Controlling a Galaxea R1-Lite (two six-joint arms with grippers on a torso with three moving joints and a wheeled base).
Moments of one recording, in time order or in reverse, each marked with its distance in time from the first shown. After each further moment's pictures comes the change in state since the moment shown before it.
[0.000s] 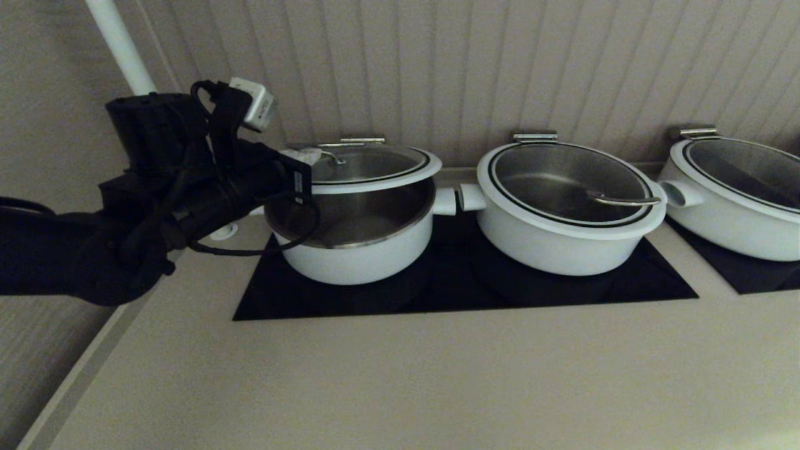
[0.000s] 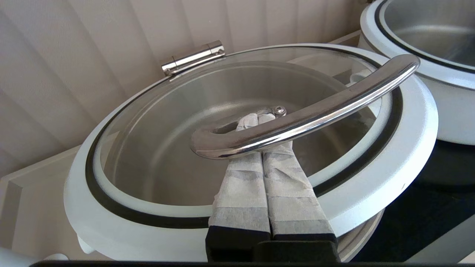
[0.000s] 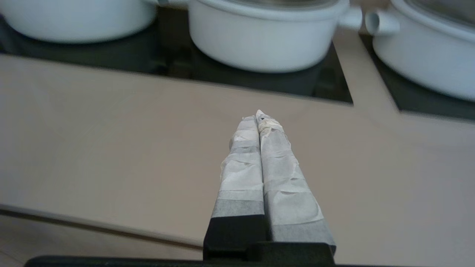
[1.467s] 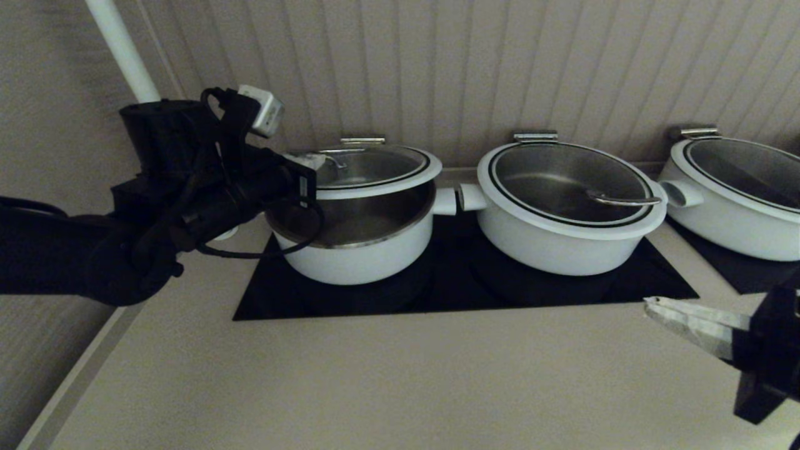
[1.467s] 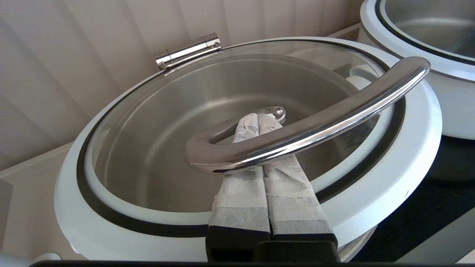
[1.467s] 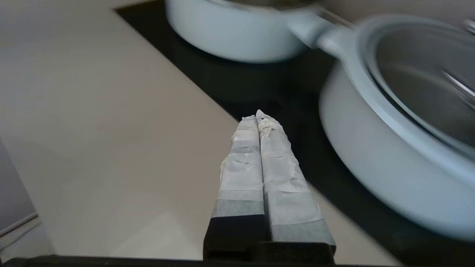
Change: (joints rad) left arm 0.000 0.024 -0.002 -0.001 0.000 0.000; right arm 0.117 1.179 -0.178 -0.837 0.513 -0.224
